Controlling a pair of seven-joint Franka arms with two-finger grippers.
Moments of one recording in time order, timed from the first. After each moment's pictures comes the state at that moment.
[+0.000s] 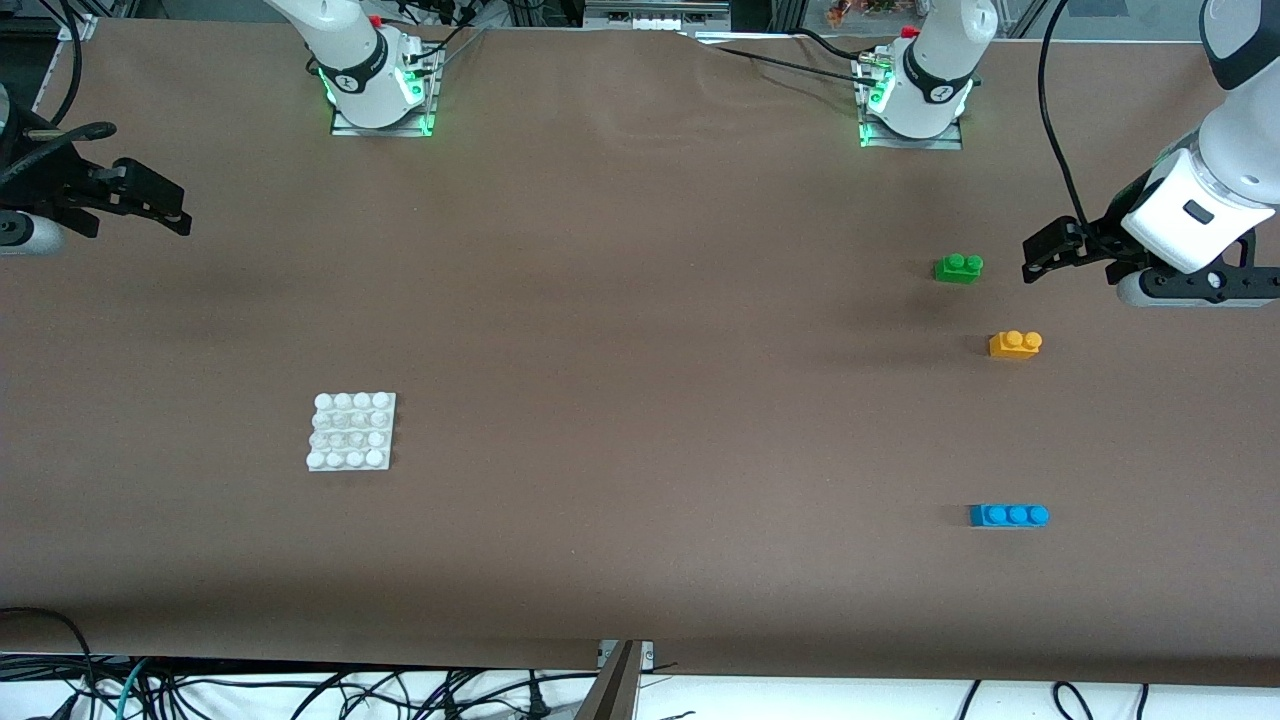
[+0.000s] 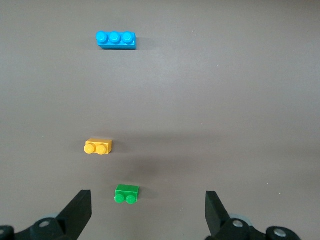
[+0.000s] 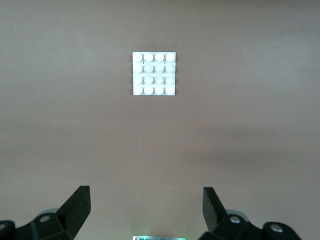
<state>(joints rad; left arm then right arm) -0.01 0.03 -0.07 -1.66 -0.02 1.65 -0.11 0.11 0.08 -0.05 -1.42 0.01 1.44 0.02</state>
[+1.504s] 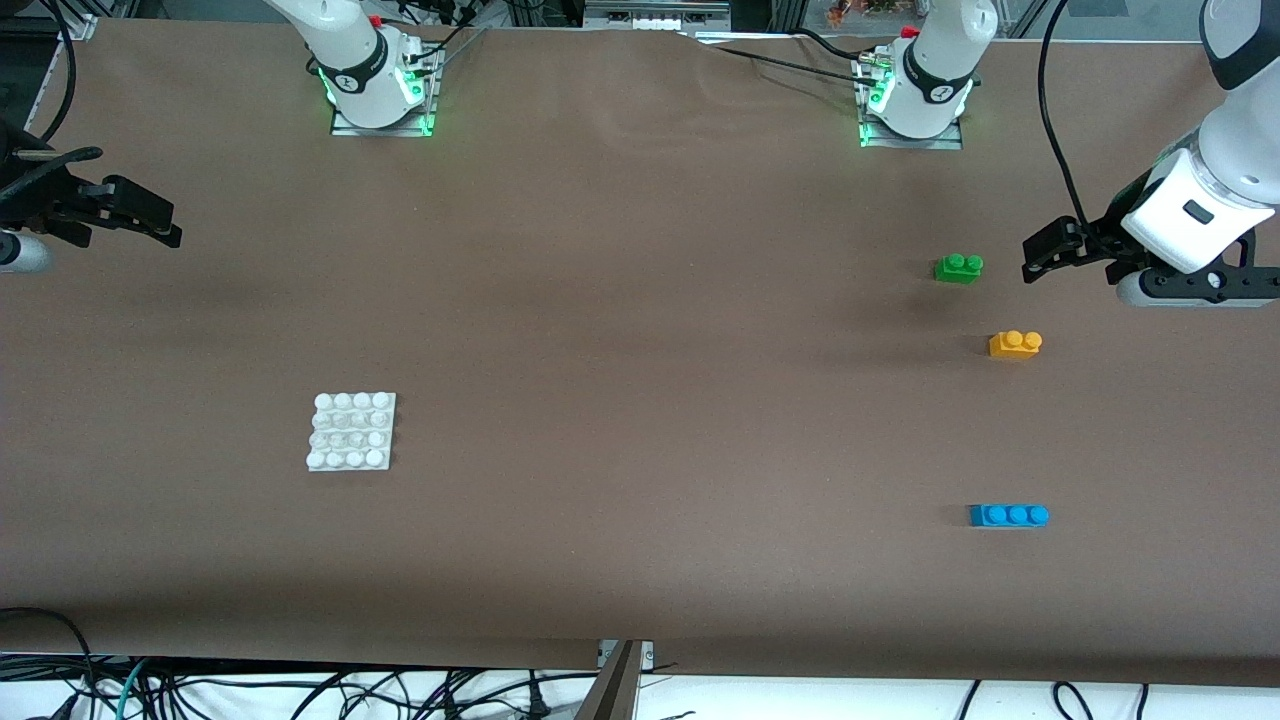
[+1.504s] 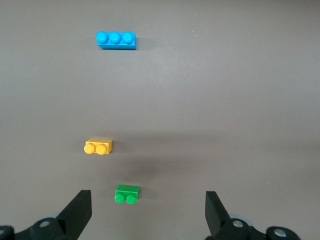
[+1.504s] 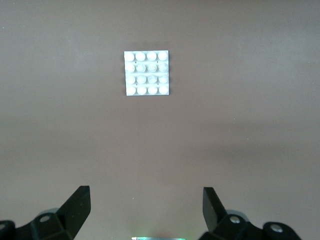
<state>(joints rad) -0.01 0.03 -0.07 -1.66 -0.02 1.65 -0.11 0.11 0.09 -0.08 -1.44 0.01 1.45 0.02</state>
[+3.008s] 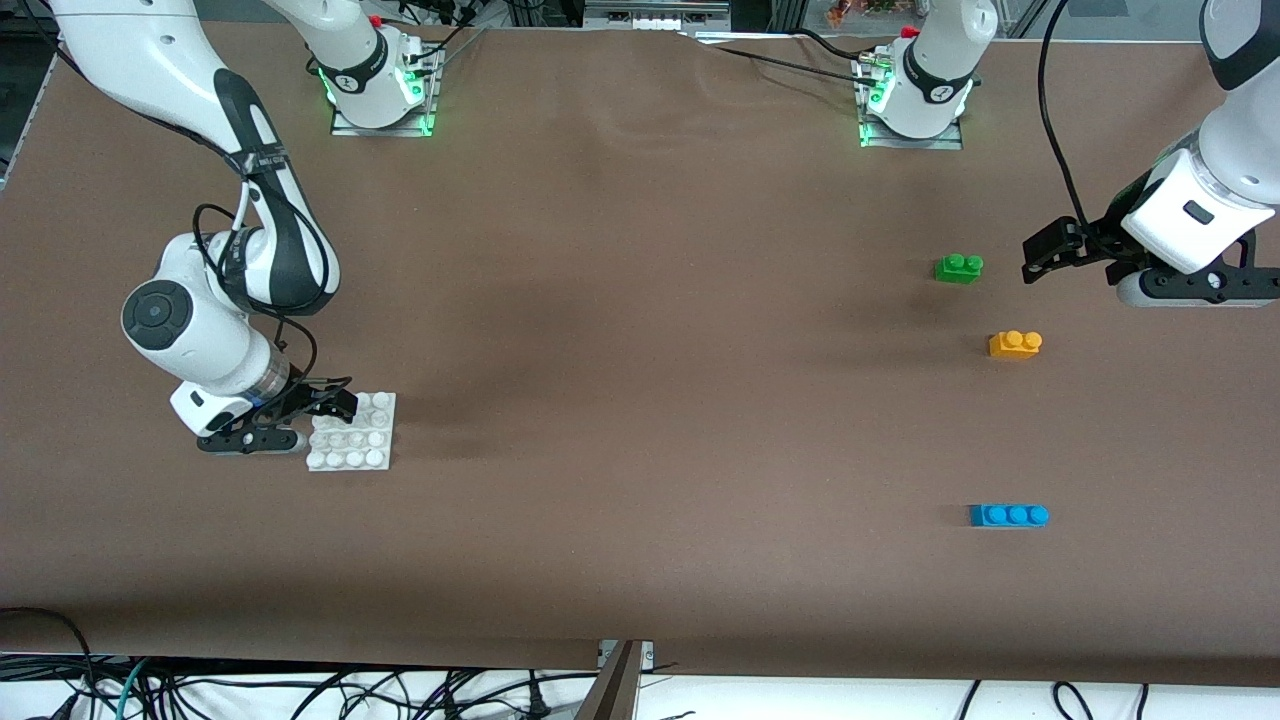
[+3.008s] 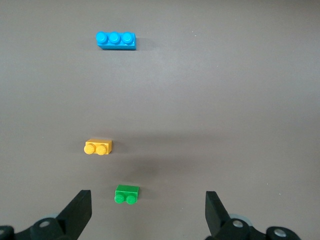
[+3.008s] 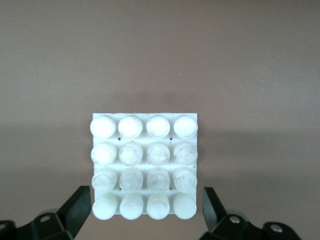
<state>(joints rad) -0.01 0.03 -0.07 -1.66 -0.02 1.65 -0.11 0.14 0.50 -0.08 -1.85 0.01 2.43 0.04</state>
